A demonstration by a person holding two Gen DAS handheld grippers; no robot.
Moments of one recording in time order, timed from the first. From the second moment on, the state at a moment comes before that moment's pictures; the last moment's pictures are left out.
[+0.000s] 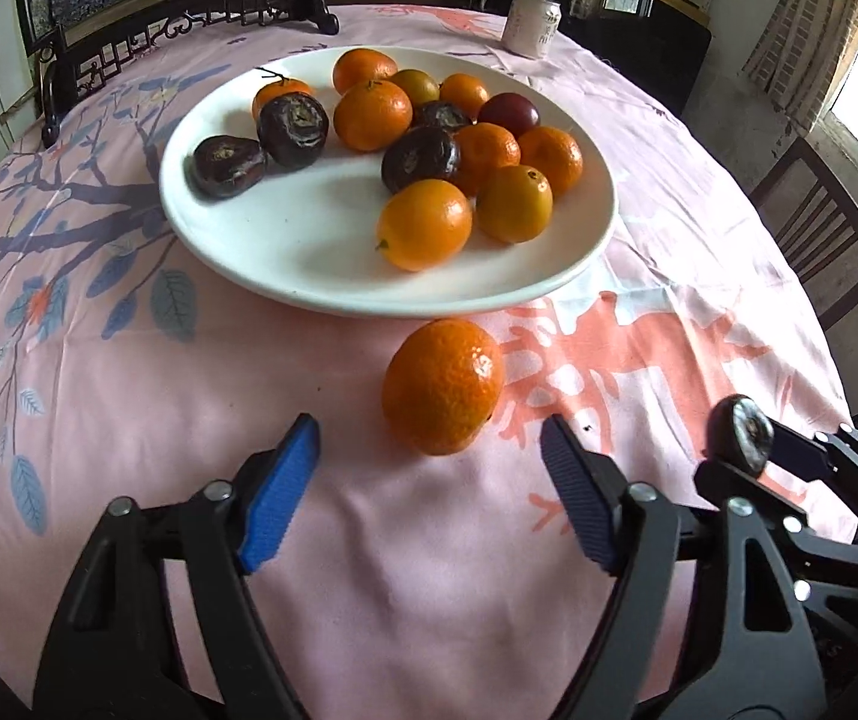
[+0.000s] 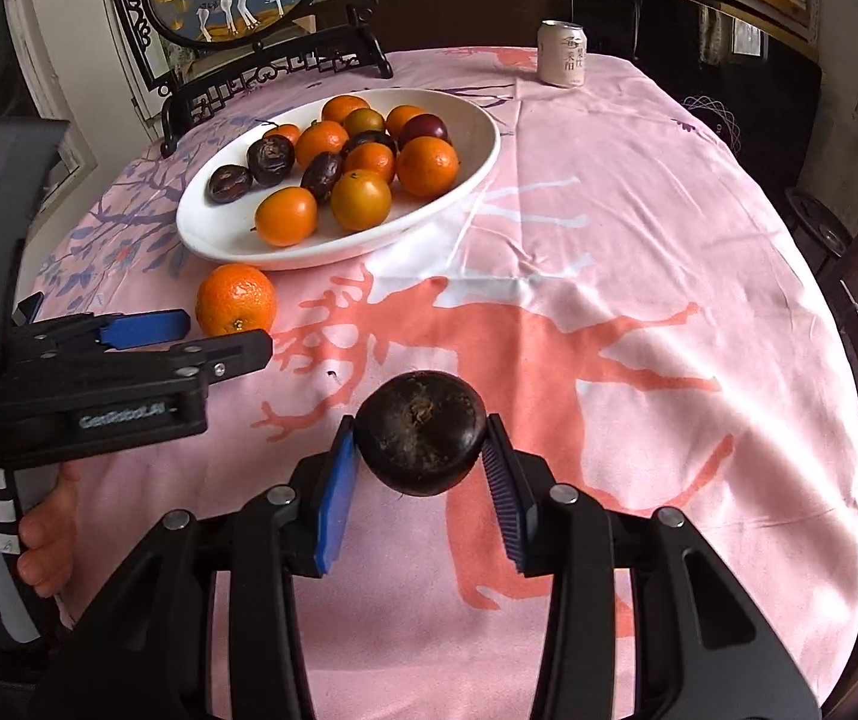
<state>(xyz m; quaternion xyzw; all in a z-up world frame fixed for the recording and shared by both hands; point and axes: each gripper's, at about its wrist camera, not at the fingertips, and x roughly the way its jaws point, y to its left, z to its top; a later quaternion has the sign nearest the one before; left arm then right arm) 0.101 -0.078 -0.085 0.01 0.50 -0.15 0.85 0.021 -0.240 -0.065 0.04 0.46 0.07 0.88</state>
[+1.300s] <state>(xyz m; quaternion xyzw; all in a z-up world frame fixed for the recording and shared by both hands) 0.160 -0.013 -0.007 -0.03 0.45 -0.13 0.88 0.117 -0.150 -0.011 -0.05 0.43 0.16 0.89</state>
